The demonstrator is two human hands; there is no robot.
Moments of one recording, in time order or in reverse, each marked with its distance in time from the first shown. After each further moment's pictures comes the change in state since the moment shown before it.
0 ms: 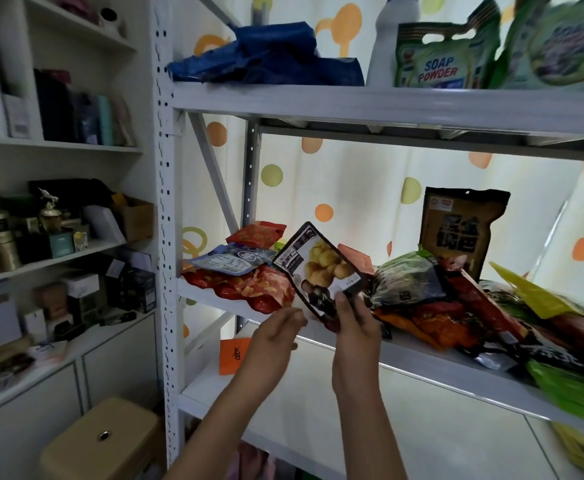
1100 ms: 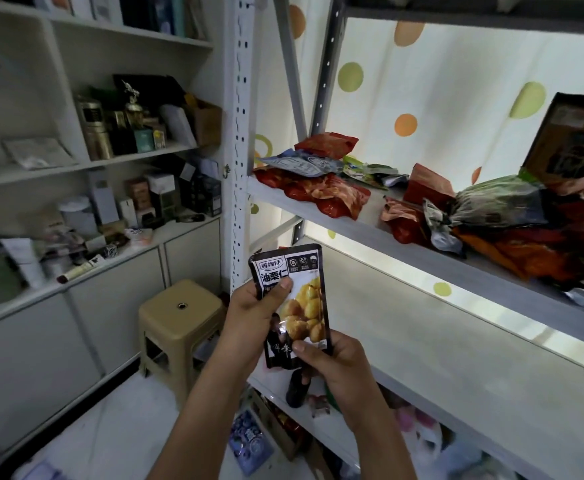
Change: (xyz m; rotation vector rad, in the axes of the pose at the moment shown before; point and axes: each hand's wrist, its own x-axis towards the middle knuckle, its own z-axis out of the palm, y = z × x) left_hand -0.123 -0.049 -0.065 -0.446 0.279 -0.195; right_hand -0.141 0.069 -0.051 -0.334 -0.658 0.422
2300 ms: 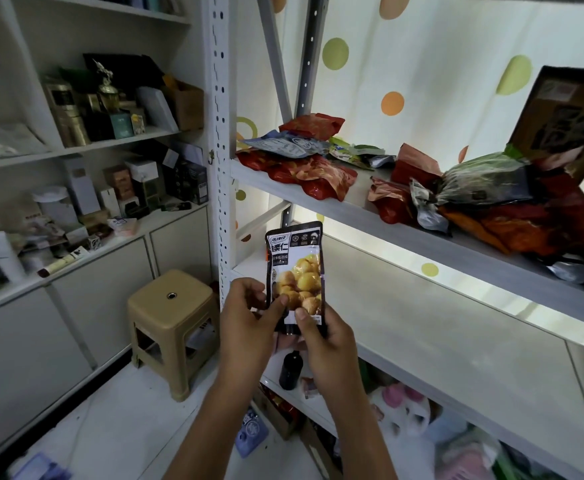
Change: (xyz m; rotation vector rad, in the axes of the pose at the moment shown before) left_hand -0.023 -0.026 0.015 0.395 0.222 0.161; right_hand -0.004 0.011 0.007 -0.085 0.191 -0.154
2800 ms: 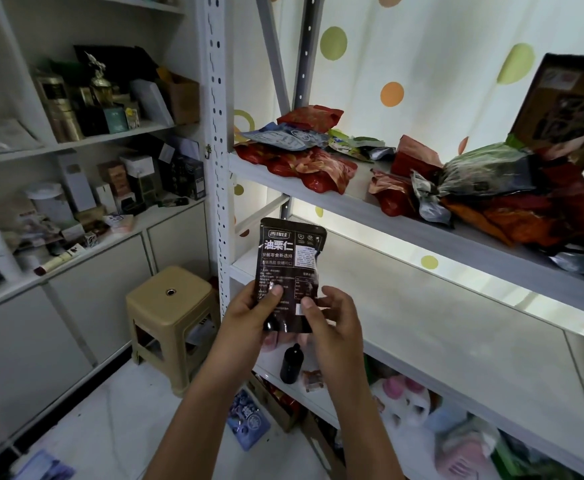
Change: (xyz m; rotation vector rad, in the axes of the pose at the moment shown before) left_hand 0.009 -0.009 -0.014 -0.387 -0.327 -0.272; right_hand 0.001 -0.008 0.000 0.040 0.103 0.067
